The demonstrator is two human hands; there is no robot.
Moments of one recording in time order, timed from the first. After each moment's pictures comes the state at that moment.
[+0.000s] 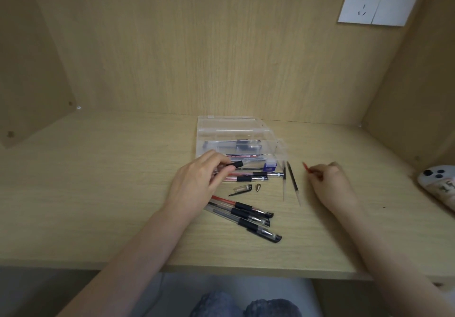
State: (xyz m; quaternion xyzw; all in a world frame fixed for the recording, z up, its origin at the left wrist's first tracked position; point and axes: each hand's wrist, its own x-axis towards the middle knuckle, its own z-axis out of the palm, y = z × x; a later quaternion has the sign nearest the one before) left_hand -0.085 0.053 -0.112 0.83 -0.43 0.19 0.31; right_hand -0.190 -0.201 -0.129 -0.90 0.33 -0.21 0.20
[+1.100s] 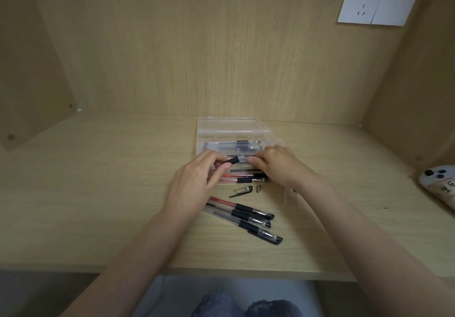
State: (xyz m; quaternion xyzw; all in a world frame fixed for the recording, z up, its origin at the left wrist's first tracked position) left_hand -0.081 0.052 -0.114 0.83 -0.40 0.19 0.35; right_hand -0.122 -0.148 -0.093 -0.99 0.09 -0.07 0.08
